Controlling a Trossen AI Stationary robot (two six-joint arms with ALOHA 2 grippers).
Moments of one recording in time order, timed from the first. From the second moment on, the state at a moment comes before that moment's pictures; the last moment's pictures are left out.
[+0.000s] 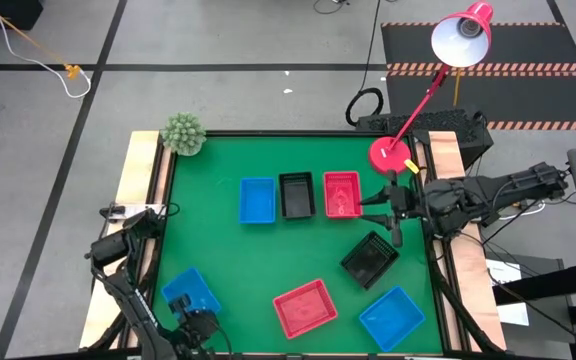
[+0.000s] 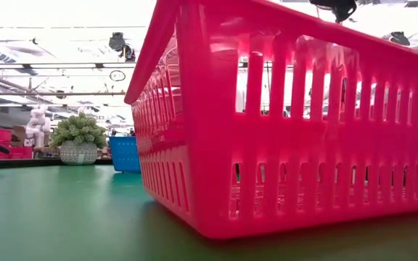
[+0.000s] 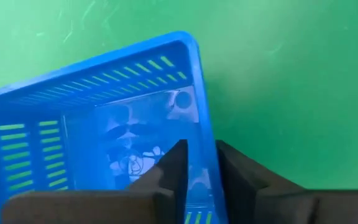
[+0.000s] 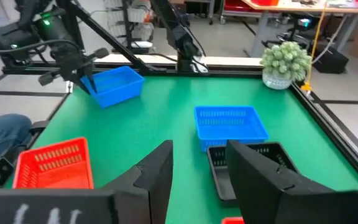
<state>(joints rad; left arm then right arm) -1.06 2.09 1.58 -1.30 -0.30 -1.55 0.26 0.72 0.74 -0.33 0.26 0.07</state>
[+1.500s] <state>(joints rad) -0.56 1.89 1.88 -1.57 -0.76 -0.44 0.35 0.95 0.81 -0.17 0.26 0.01</state>
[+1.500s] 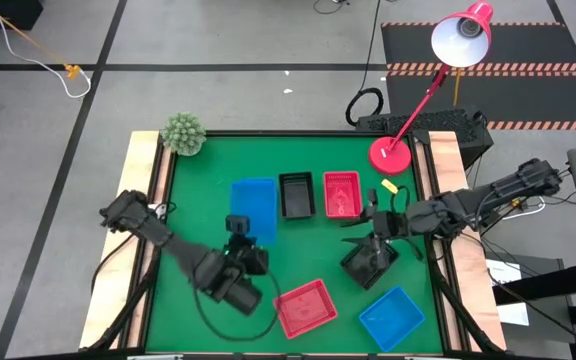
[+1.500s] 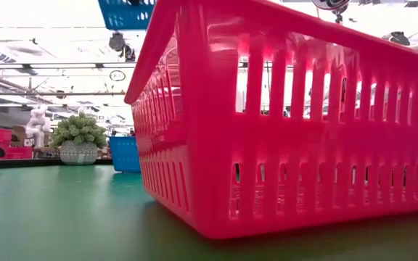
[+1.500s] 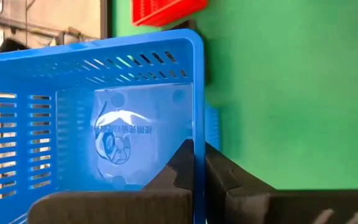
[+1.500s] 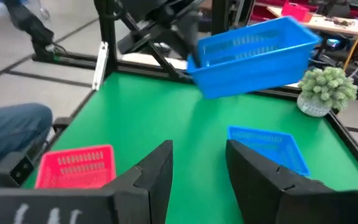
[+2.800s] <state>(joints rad) -0.19 1.58 1.13 -0.75 -0.44 -0.05 0.38 0.92 0.81 -0.26 0.26 0.01</state>
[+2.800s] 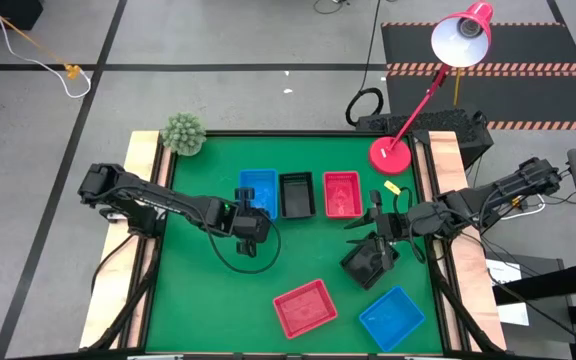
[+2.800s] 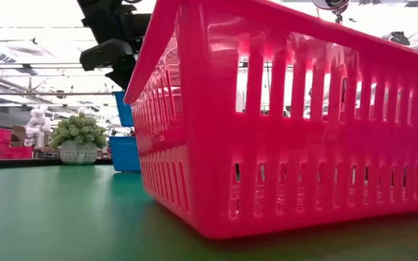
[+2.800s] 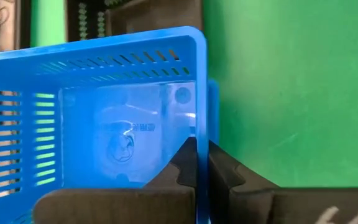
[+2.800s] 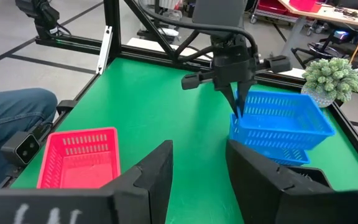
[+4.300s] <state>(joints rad) -0.18 1.59 1.04 -0.63 -0.49 -0.10 0.38 0.92 0.81 -0.28 0.26 0.03</state>
